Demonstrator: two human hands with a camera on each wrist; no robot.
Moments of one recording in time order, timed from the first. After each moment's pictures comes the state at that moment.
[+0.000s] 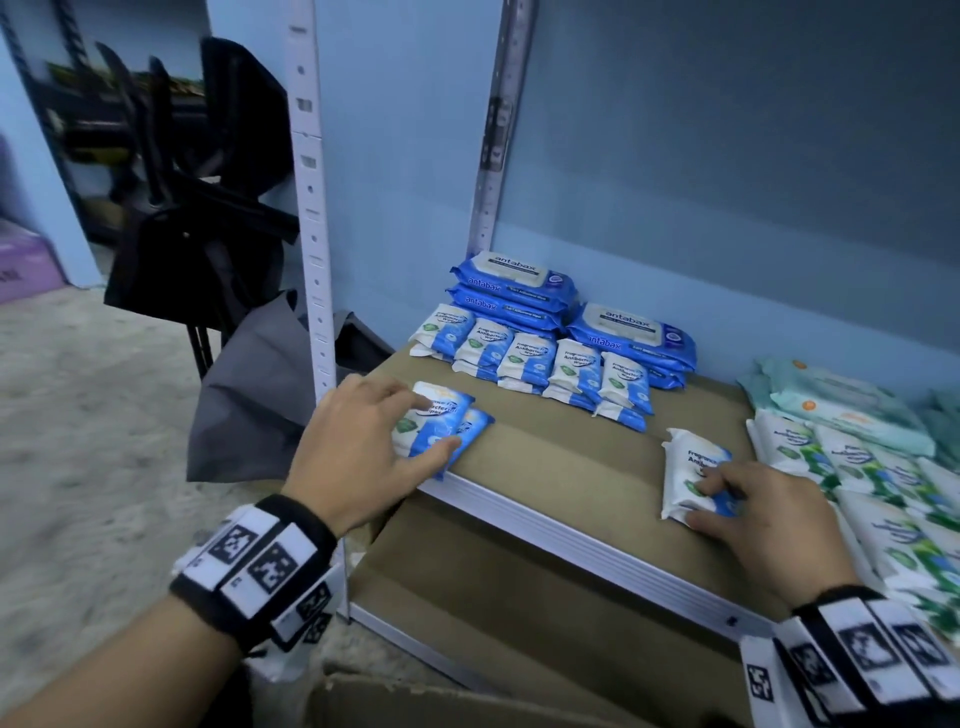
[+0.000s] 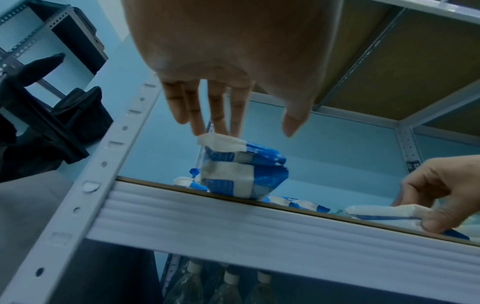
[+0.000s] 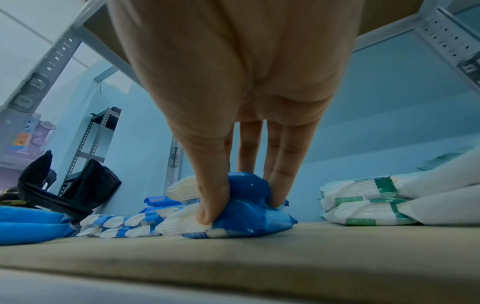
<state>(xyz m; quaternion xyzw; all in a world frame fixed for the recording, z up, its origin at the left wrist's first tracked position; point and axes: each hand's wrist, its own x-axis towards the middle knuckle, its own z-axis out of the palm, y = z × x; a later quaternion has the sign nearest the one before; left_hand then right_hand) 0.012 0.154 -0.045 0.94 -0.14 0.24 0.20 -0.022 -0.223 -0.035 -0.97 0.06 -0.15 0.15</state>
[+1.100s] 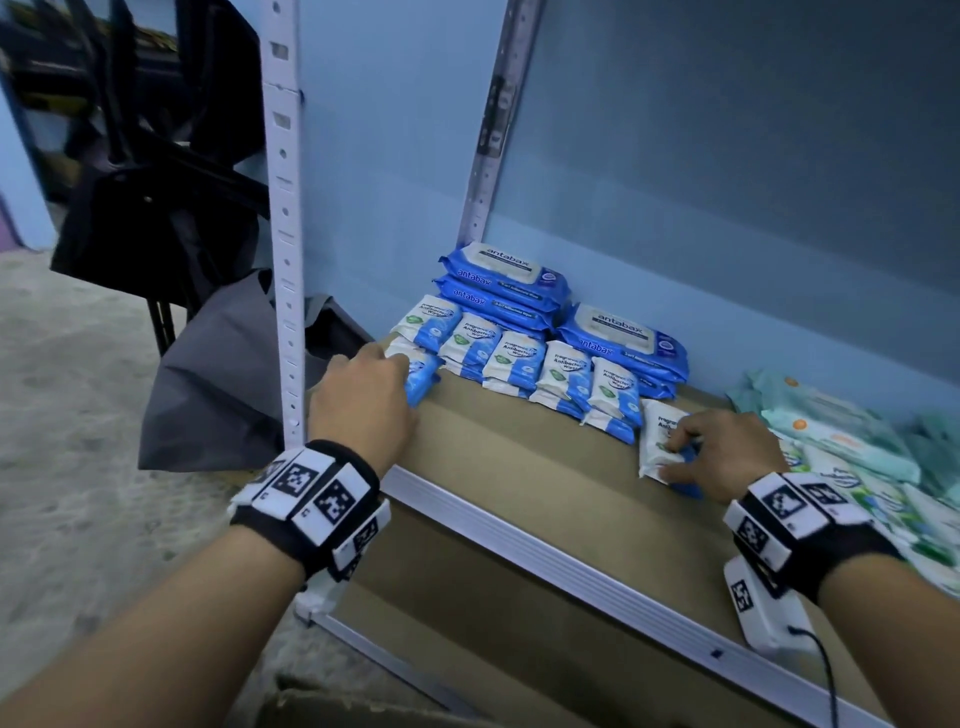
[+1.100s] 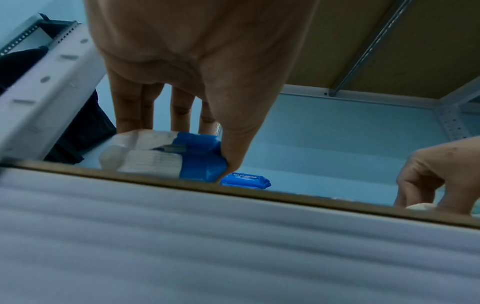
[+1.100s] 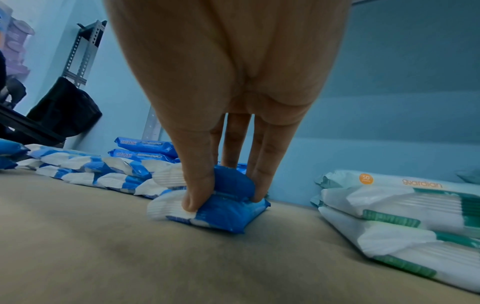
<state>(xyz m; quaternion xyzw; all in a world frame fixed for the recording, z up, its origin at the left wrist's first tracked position) 0.073 0.122 -0.040 0.98 0.03 0.15 0.13 0.073 -0.225 -0.002 -1.00 0.09 -0.01 0.03</state>
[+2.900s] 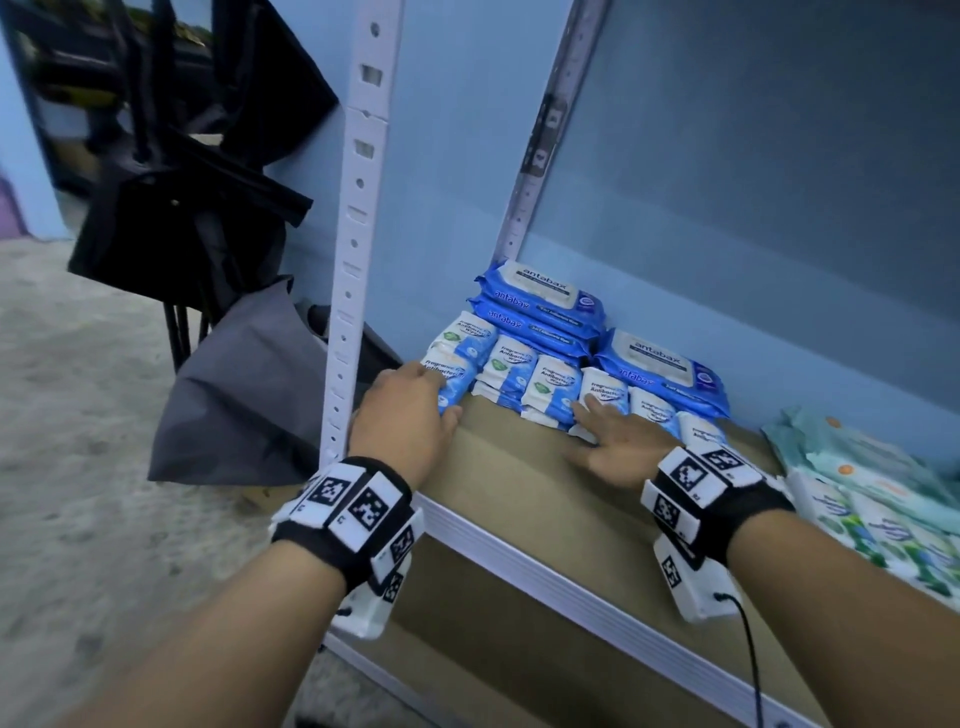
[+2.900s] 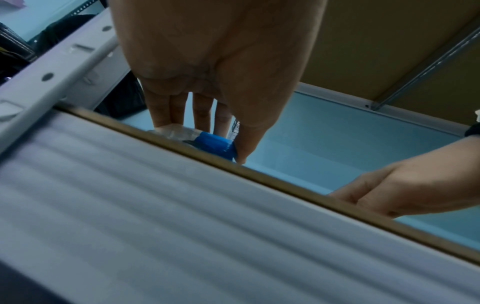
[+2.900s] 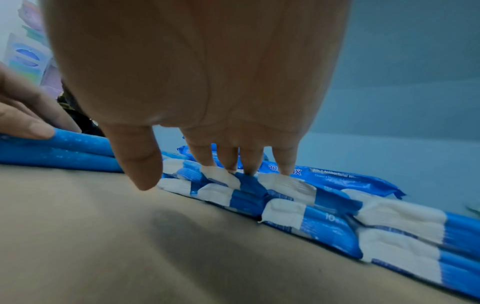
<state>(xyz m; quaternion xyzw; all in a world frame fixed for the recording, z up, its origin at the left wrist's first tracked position) 0.108 0.144 -0.051 0.96 -0.02 0.15 0.24 0.126 -0.090 0.001 -0.98 -0.05 0.18 -0.08</state>
